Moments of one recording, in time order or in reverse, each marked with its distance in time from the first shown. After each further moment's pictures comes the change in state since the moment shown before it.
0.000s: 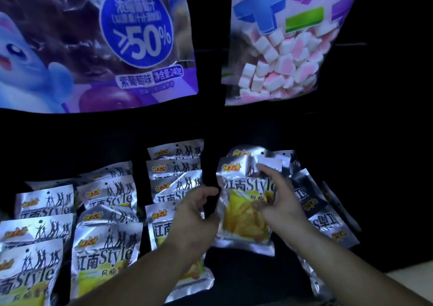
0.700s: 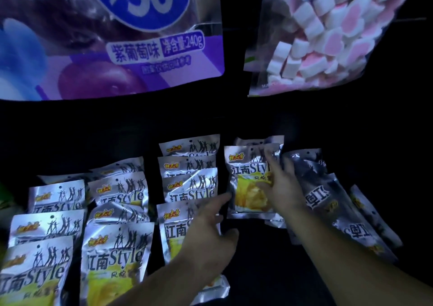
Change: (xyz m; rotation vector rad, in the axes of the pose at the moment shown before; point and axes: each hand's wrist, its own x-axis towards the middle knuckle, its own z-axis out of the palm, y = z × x) left_hand 0.011 -0.031 -0.004 0.124 -0.051 -0.044; right_hand 0.107 0.068 0.033 -0.617 0.090 -0.120
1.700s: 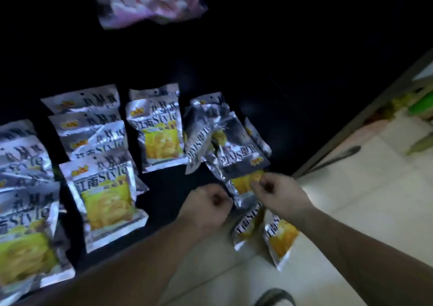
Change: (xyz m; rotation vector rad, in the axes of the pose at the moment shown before) left_hand -0.072 -0.015 0.168 0.444 -0.295 0.088; right_hand -0.213 0.132 -0.138 -0.144 -0.021 0.243
